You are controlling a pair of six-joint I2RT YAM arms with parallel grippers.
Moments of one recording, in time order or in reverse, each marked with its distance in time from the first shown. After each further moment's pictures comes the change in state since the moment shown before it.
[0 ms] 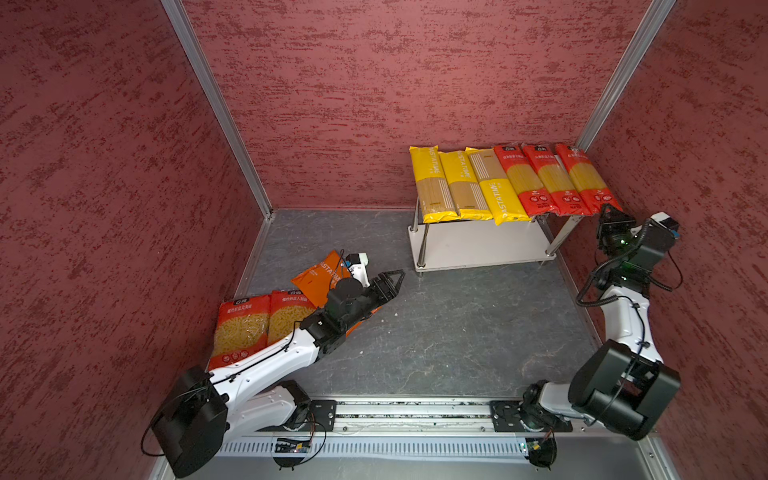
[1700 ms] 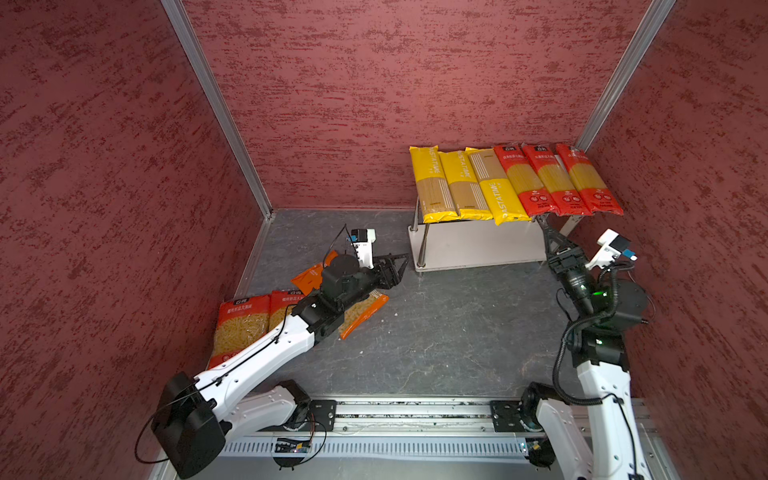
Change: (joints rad) left arm 0.070 0.008 0.288 -0.256 0.102 0.421; right arm 0.417 -0.673 -0.330 -0.179 -0.062 -0.155
